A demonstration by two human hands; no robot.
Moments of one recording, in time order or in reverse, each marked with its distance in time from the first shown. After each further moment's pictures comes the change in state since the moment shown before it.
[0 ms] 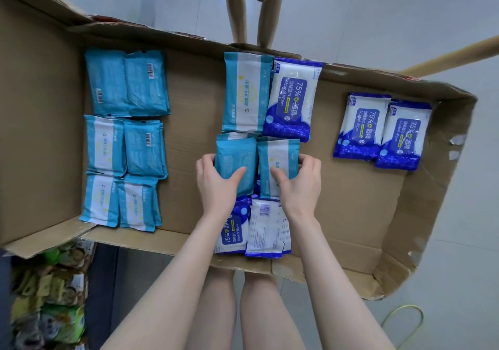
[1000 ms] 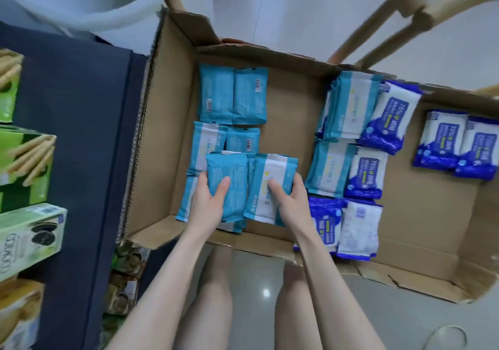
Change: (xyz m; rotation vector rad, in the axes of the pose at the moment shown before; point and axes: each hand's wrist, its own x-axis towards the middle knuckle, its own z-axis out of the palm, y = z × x) left_hand 0.047 -0.097 -0.210 -0.341 -0.215 0.003; right_hand -0.125 -0.125 0.122 0.641 -0.325 0.142
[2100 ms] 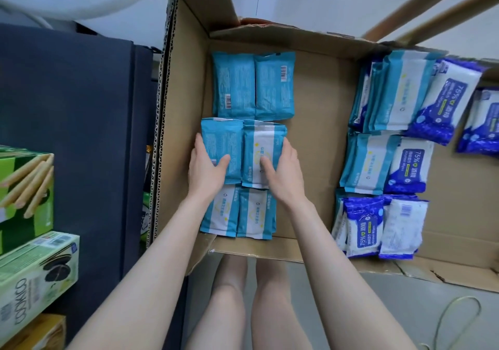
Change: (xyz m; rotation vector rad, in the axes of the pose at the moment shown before) left_hand 0.124 -0.020 -0.059 0.444 0.006 -0.001; right_hand 0.081 0.023 0.101 -0.718 0.066 -0.129
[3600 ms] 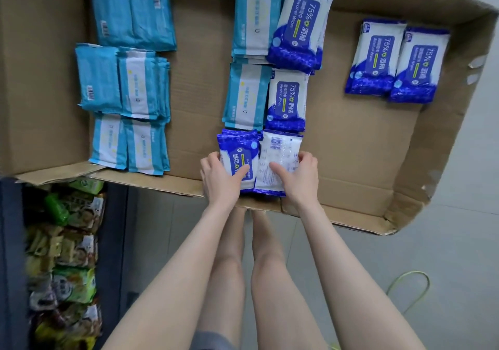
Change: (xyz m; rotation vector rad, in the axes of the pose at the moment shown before) left_hand -0.205 0.063 0.269 0.096 0.136 -0.174; right_hand -0.085 0.248 -0.196 0.103 0.023 0.242
